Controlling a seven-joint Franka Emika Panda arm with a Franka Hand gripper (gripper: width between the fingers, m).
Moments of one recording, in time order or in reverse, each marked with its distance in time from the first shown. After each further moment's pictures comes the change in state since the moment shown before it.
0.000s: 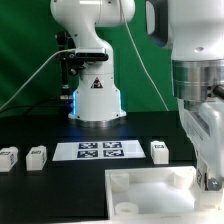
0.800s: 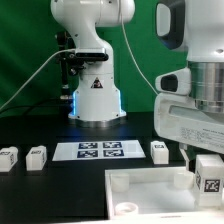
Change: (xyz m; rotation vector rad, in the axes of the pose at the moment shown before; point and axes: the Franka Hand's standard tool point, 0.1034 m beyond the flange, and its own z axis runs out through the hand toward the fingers) arm -0.016 0.012 0.006 -0.009 0.038 -0.848
